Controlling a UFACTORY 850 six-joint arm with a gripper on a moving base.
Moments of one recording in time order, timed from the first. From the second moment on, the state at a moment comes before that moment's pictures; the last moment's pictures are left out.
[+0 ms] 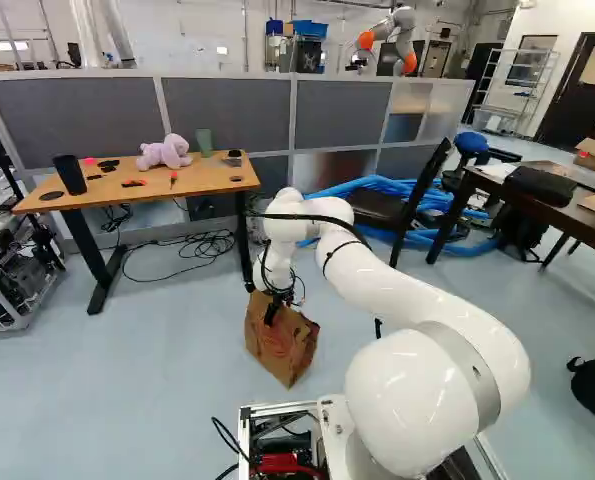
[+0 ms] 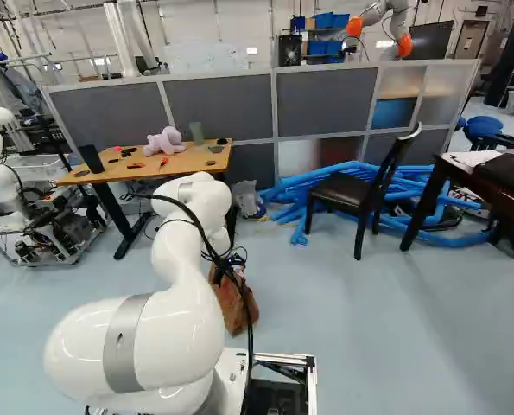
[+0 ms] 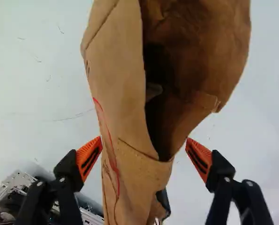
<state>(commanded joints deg) 13.4 -92.2 -101.0 -13.1 -6.8 -21.1</state>
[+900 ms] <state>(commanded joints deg) 13.4 -92.2 -101.0 -13.1 -6.8 -21.1</state>
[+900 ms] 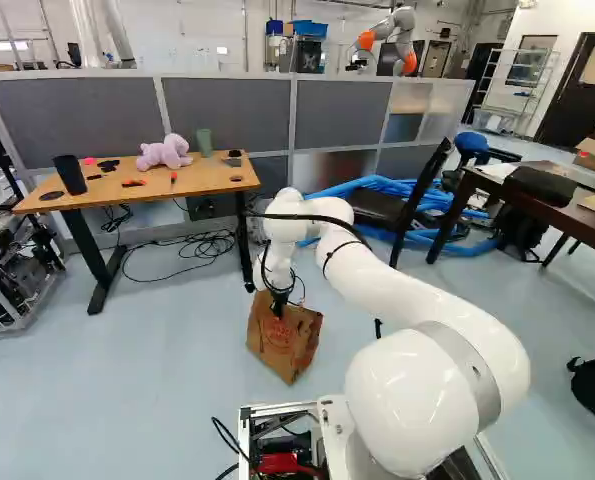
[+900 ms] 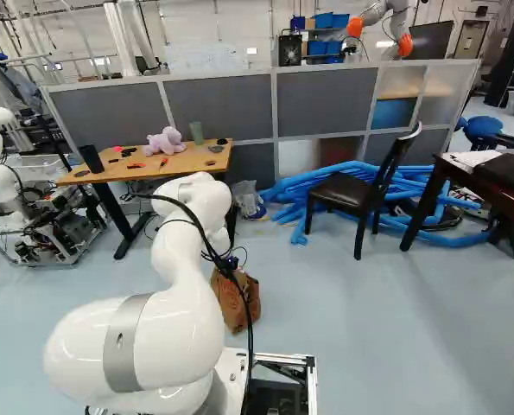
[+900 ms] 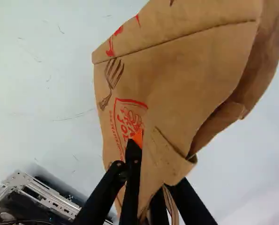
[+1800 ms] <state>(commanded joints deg) 13.4 -84.0 -93.2 -10.2 -6.8 -21.1</state>
